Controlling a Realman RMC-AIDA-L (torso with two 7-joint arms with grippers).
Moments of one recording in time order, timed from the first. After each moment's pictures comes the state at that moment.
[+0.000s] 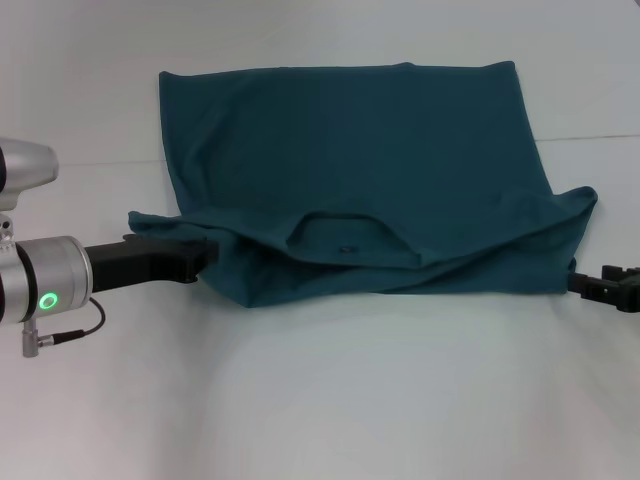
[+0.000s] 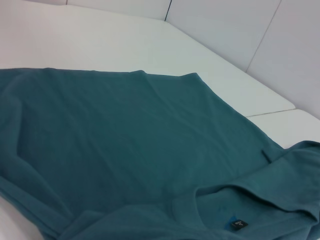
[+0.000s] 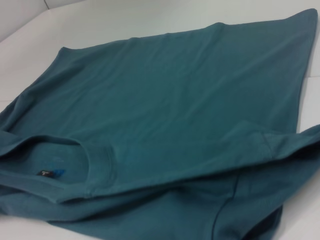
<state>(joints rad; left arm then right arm) -0.56 -2.16 0.93 0.85 2.07 1.07 -1.94 0.45 2.09 -0.40 -0.79 -2.28 -1.19 1.74</state>
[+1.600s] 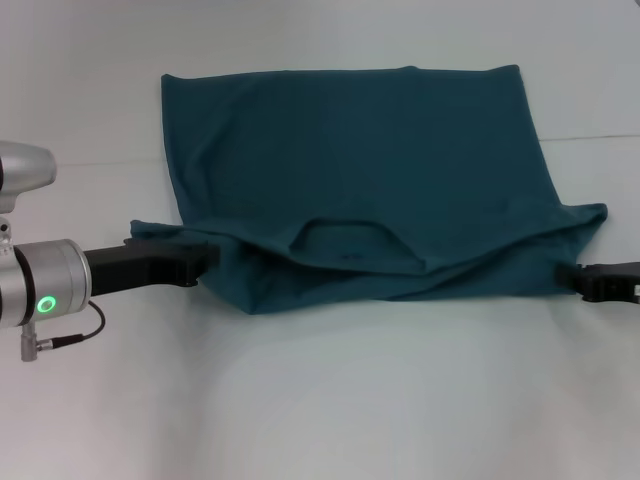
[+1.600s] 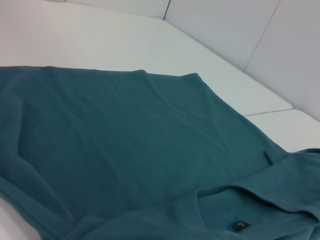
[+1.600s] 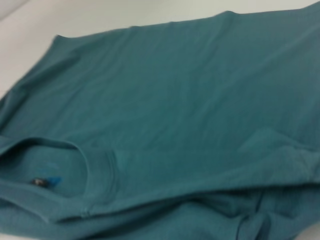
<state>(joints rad) -0.56 -2.16 0.92 0.86 2.07 1.09 -1.95 0.50 2.09 -0.49 -0.72 -2.27 -1.08 1.79</state>
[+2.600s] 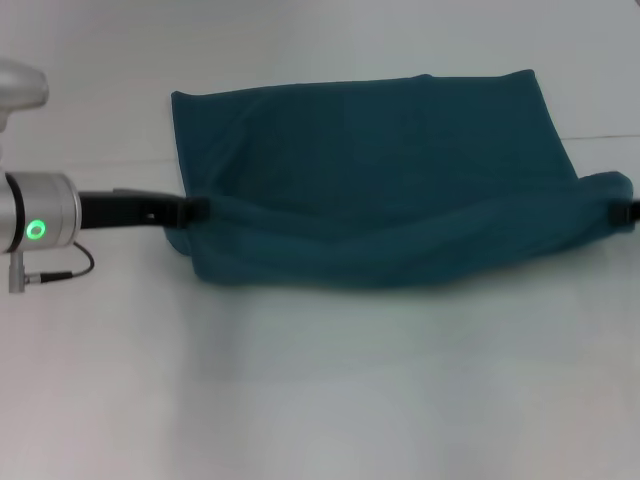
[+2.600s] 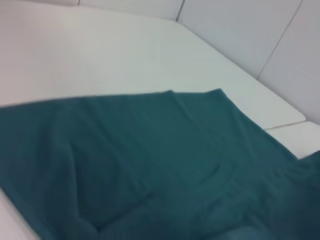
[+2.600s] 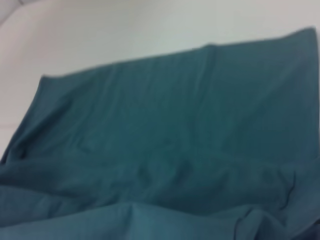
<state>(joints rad) -0.72 -2.08 0.85 0.80 2.18 1.13 -2.12 0.57 1.97 -0.56 -1.01 -2.45 -1.38 2.31</state>
